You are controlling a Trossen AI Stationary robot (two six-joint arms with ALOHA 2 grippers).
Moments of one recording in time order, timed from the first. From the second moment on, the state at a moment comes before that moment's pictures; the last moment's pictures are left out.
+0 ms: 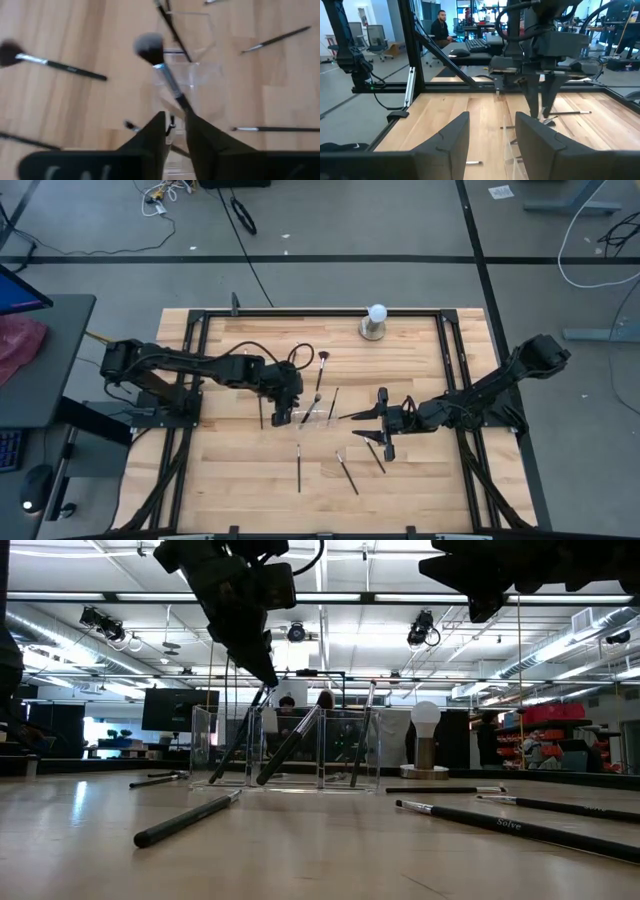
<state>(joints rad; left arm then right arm) 0.00 1.49 1.02 -0.48 0.03 -0.09 0.45 1.33 0.45 0.84 0.39 0.04</state>
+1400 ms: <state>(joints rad) 0.07 1.16 0.63 -0.62 -0.63 -0.59 0.41 1.37 0.44 0.83 0.39 0.08</state>
